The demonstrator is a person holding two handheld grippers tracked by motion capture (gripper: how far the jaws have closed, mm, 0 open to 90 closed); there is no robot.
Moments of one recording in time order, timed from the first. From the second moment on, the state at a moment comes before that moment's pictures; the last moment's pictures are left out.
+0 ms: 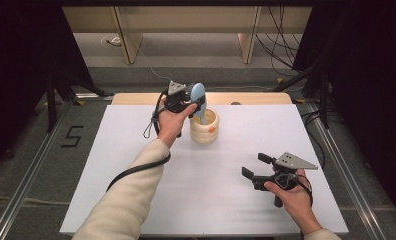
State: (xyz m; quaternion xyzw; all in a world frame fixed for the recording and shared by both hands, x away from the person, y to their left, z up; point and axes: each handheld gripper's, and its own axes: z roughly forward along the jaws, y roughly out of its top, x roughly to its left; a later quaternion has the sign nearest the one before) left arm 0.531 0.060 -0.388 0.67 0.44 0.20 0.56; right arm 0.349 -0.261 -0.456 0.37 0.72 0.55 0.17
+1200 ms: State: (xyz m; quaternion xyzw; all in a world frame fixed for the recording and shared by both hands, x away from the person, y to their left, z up) left arm 0.530 0.087 -0.403 0.67 0.49 0.20 0.52; right arm 0.350 -0.260 -0.458 0.37 0.73 0.55 0.16
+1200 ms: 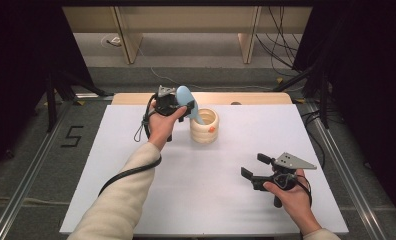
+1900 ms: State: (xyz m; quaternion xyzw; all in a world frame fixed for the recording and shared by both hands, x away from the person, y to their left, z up) left arm 0.519 0.104 -0.396 0.70 0.47 0.19 0.50; right arm 0.350 -0.260 -0.458 0.38 0.73 0.55 0.17
